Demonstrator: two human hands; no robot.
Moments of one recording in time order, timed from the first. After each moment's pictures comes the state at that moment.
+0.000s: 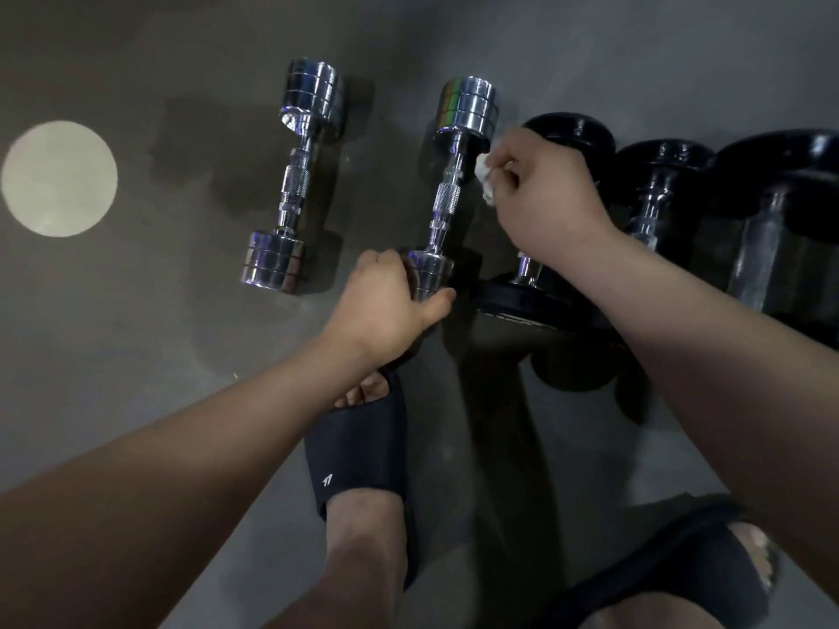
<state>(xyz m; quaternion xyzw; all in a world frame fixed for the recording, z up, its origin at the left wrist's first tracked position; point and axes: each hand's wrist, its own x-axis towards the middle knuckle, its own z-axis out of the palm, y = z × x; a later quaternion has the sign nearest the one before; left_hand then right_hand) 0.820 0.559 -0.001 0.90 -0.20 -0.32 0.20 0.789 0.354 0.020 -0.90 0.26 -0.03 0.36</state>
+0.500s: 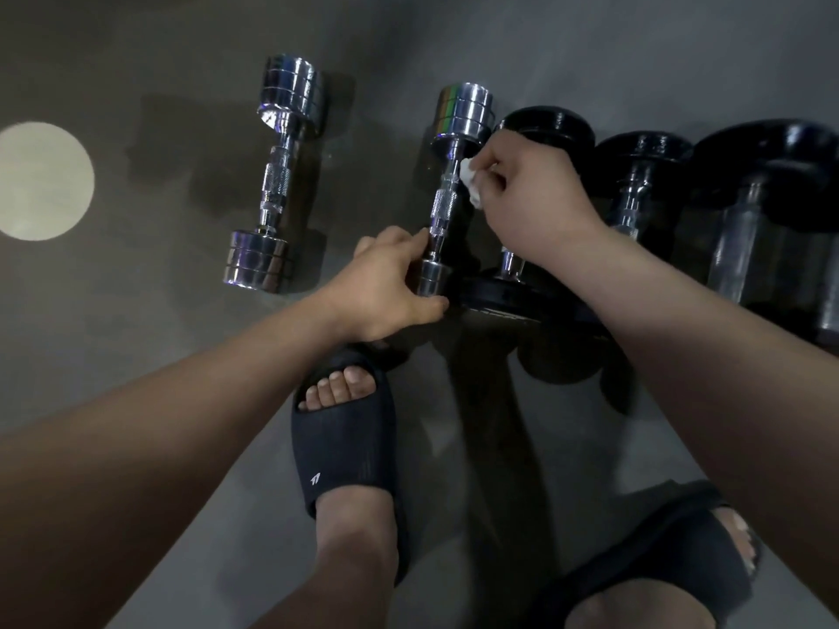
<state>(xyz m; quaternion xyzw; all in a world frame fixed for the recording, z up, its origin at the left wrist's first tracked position) 0.841 0.546 0.014 0.82 -0.34 -0.41 0.21 0.781 0.354 0.031 -0.89 0.27 0.00 0.37</state>
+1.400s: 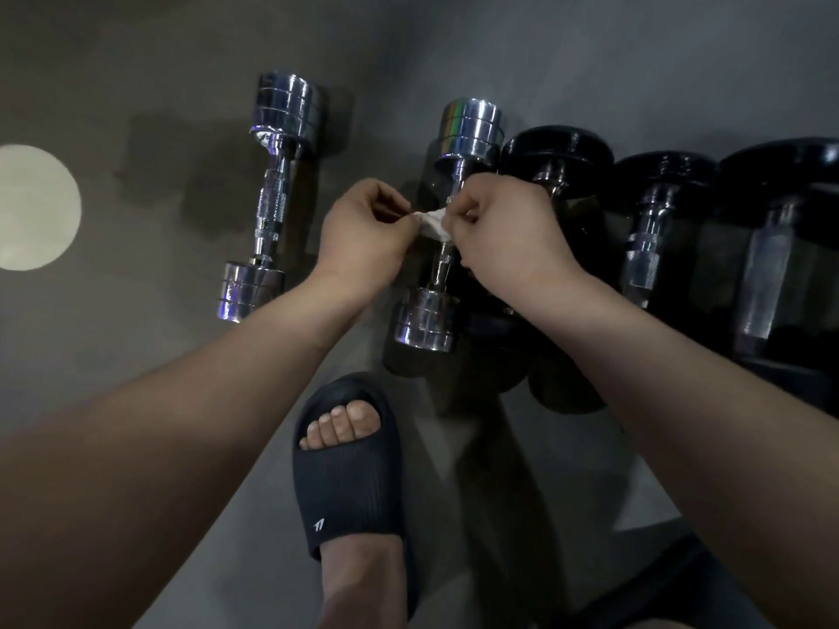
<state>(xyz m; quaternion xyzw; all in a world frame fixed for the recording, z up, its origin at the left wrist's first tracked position) 0.885 0.508 -0.021 0.84 -0.05 -0.28 0.47 0.802 0.379 0.021 -0.85 0.33 0.04 0.41</state>
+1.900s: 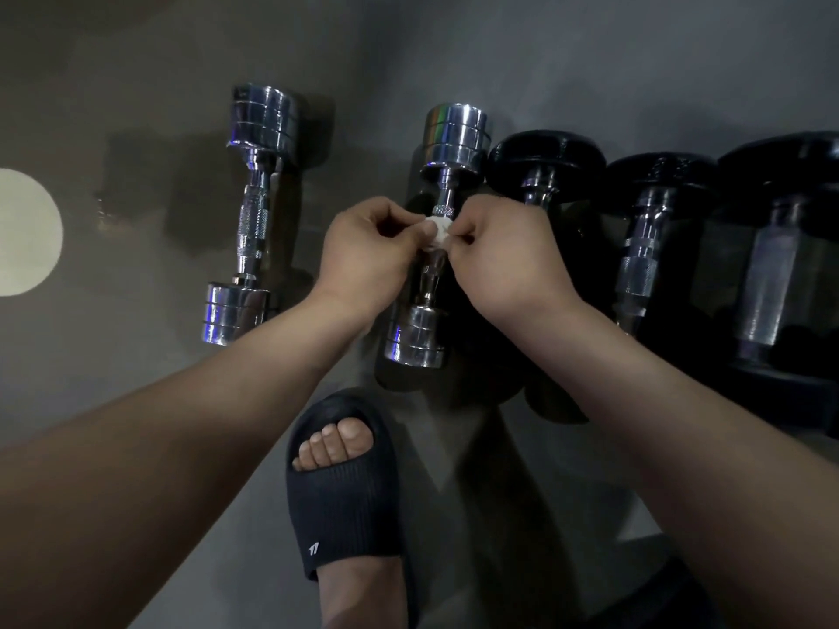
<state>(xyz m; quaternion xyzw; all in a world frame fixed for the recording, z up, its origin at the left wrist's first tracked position) 0.876 0.493 -0.025 0.80 -0.04 -0.31 0.51 0.792 0.375 0.013 -0.87 0.33 0.03 0.37</state>
